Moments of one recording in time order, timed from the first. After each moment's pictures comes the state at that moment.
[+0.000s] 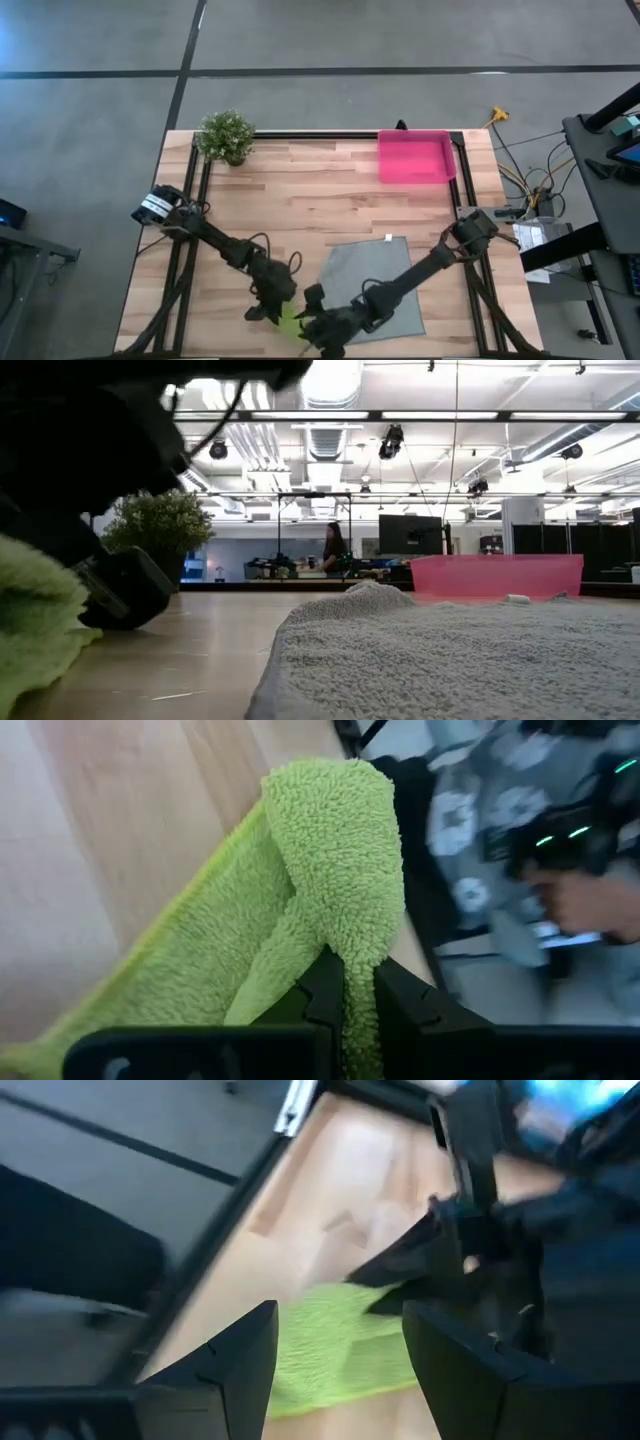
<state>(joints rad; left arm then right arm) -0.44 1.94 0.69 0.43 0.64 -0.49 0.61 2.22 1.62 0.01 0.37 -0.06</state>
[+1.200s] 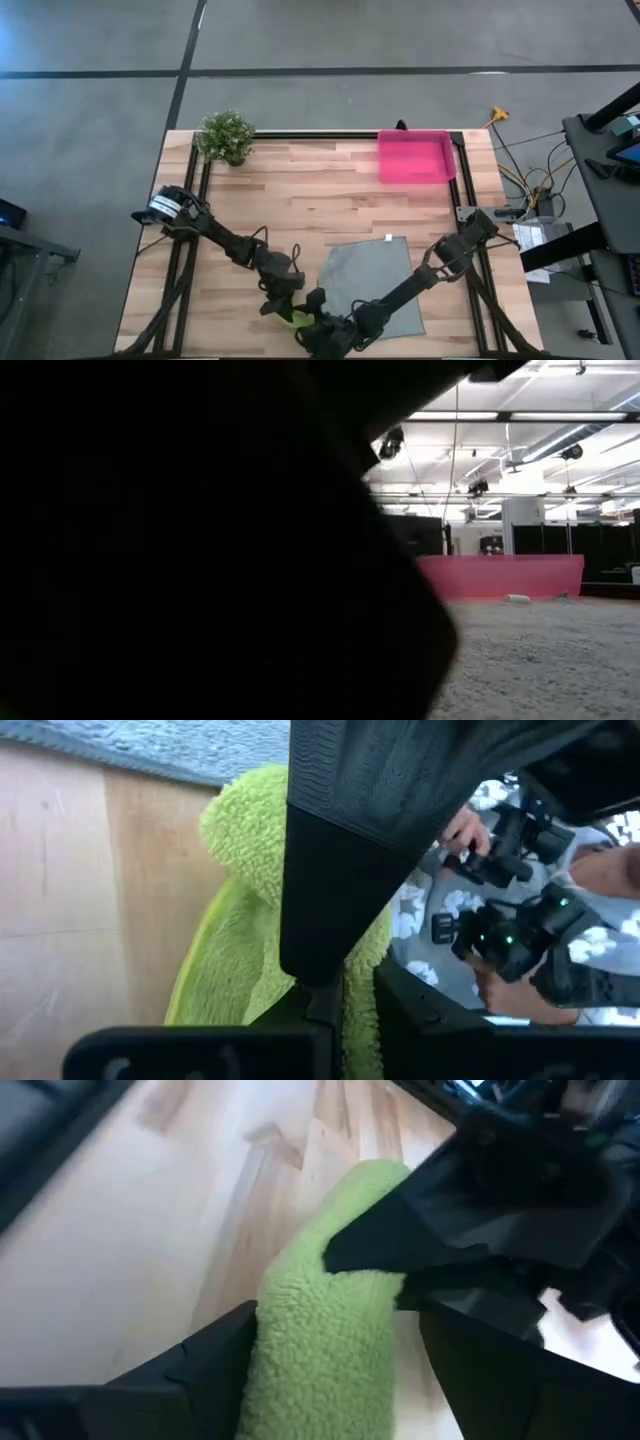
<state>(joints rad) -0.38 1.99 0.69 0.75 0.63 -0.84 0.64 2.44 1.79 -0.08 0.72 -0.08</state>
